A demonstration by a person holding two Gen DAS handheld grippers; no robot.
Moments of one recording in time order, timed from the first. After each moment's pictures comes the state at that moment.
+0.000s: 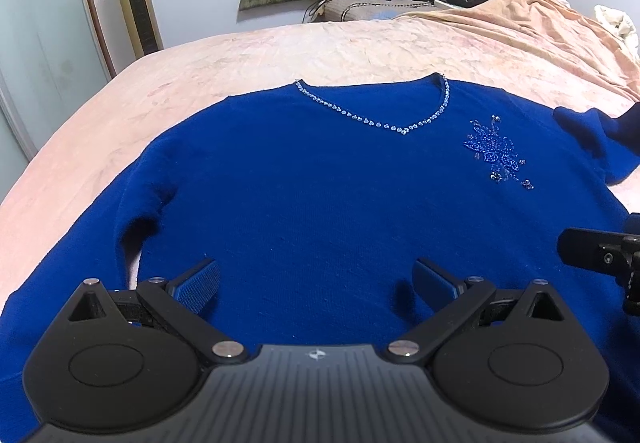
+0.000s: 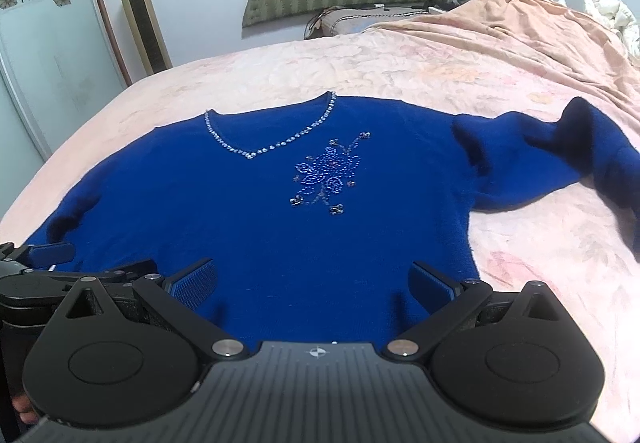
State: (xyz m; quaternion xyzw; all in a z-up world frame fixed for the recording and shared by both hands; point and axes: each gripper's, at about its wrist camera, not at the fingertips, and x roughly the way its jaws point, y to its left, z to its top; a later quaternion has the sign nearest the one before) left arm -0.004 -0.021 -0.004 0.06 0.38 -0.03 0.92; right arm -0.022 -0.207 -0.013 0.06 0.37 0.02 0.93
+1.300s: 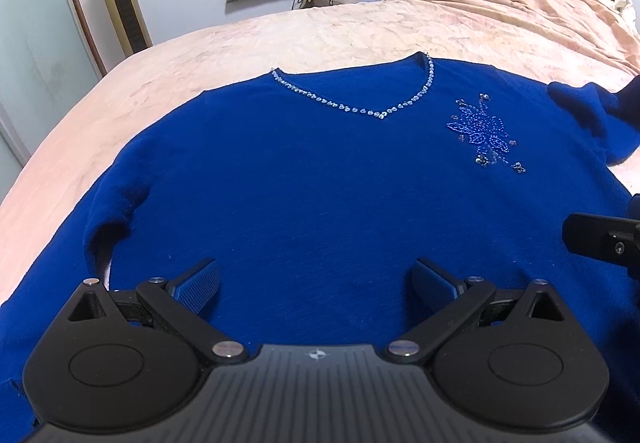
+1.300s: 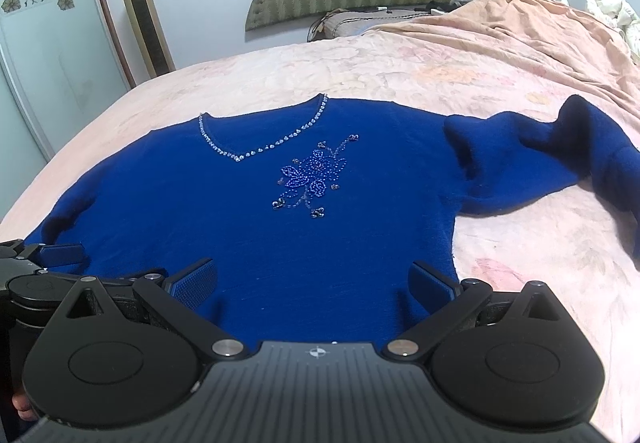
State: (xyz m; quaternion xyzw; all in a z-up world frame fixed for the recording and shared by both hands) left arm 0.002 -0.046 -0.012 0.09 0.39 -0.03 0.91; right arm -0.021 -0.228 -0.021 0.07 0.37 0.03 0.93
